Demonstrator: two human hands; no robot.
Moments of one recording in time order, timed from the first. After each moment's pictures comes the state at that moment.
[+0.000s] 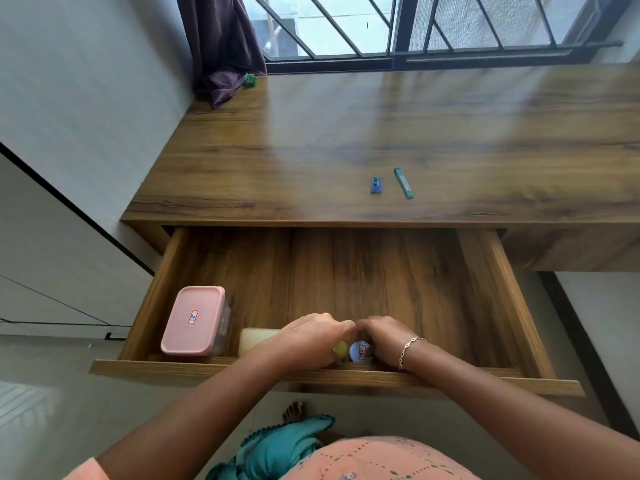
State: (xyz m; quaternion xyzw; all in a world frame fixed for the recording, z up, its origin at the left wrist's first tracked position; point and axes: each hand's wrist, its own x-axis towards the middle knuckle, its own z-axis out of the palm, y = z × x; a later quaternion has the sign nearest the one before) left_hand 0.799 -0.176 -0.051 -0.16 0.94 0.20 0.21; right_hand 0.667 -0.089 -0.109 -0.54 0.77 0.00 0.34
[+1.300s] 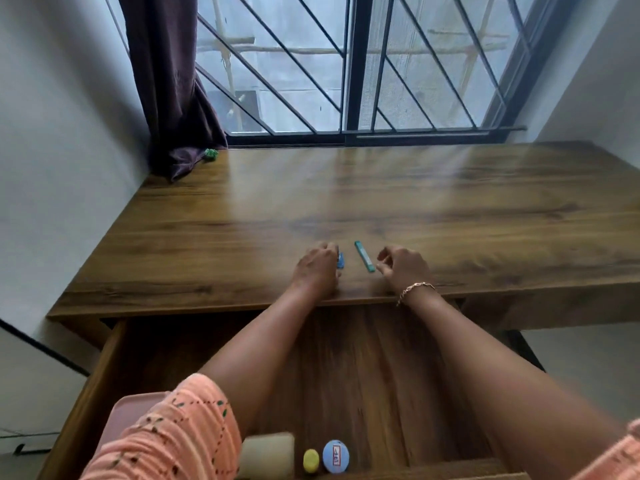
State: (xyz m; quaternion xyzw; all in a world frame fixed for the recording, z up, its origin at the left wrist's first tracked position) left_hand 0.618 -0.289 -0.024 -0.30 0.94 0.16 -0.06; right_hand 0.509 -0.175 -0.020 -0.35 0.91 -0.21 0.05
